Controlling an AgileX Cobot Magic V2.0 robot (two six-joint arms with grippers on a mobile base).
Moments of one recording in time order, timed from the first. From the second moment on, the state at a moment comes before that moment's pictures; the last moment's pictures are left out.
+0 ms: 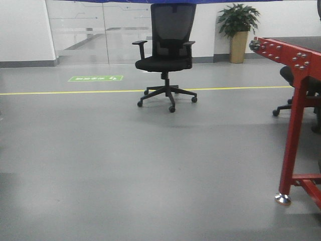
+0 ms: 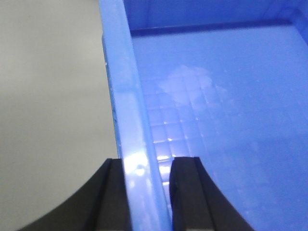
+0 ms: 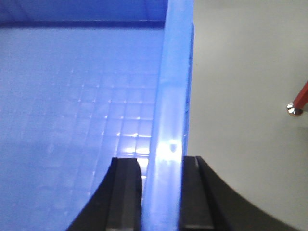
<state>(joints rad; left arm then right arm) -0.30 1.72 -2.21 0.13 1.24 -0.20 0.21 1.72 -2.18 0.04 1.23 0.19</state>
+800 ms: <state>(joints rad) -0.30 1.72 -2.21 0.13 1.24 -0.20 0.21 1.72 -2.18 0.03 1.23 0.19</state>
